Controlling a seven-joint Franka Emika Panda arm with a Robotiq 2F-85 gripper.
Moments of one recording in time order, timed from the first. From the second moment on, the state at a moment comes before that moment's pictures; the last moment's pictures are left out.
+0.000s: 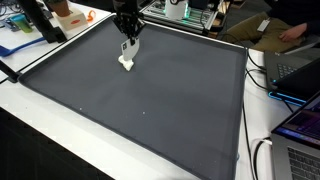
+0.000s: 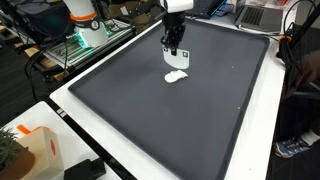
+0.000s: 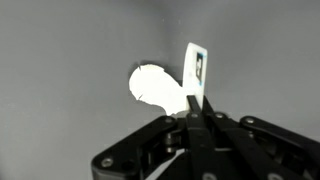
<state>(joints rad) -0.01 0.15 0.03 -2.31 -0.01 2.53 -0.01</state>
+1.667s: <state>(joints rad) 0.09 0.32 -0.01 -2.10 -0.20 2.30 0.23</state>
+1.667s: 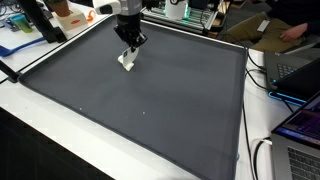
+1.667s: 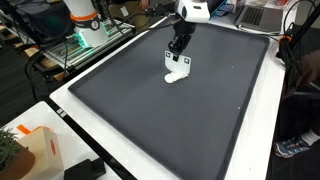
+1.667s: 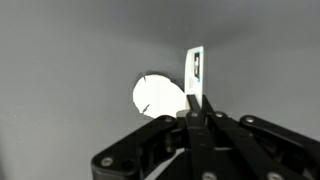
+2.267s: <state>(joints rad) 0.08 0.46 -0.01 -1.84 -0.14 2.06 0.29</state>
